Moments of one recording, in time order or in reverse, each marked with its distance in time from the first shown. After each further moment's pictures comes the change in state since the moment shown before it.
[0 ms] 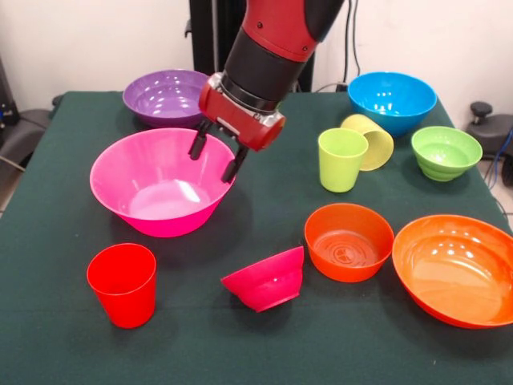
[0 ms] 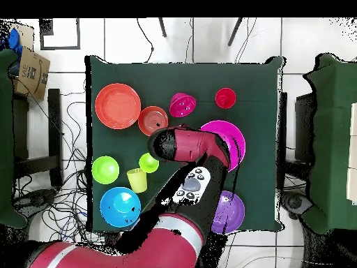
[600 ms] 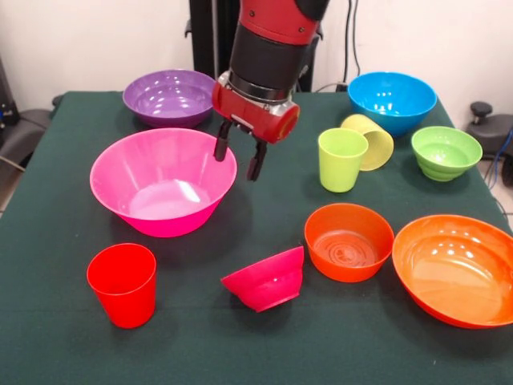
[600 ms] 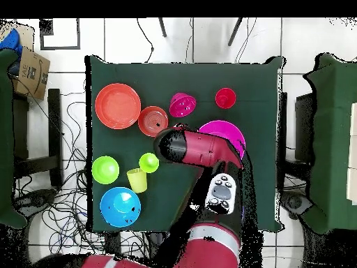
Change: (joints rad) arm -0.149 -0.133 0.202 0.113 0.000 -0.016 0.000
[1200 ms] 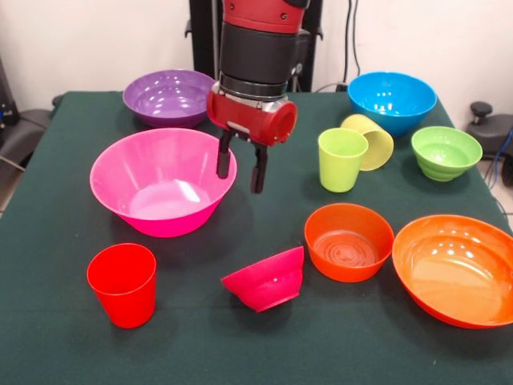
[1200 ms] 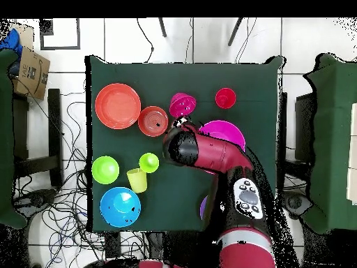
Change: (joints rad) arm -0.154 -0.067 0.182 0.100 -0.015 -0.219 0.000
